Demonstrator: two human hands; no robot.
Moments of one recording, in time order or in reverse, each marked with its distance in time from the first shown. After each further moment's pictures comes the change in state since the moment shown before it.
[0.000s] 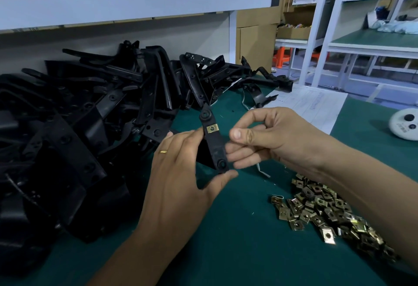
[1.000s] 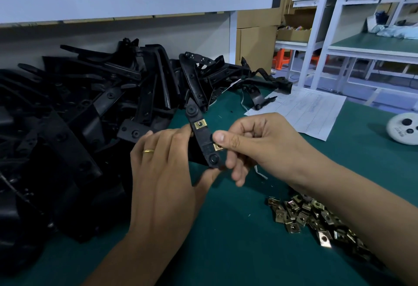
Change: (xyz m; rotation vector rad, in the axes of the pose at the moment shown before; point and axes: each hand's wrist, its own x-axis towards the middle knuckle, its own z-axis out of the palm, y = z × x) left_hand -0.003 -0.009 0.004 0.298 0.159 0.051; right_hand -0.004 0.004 0.023 -0.121 0.049 -0.132
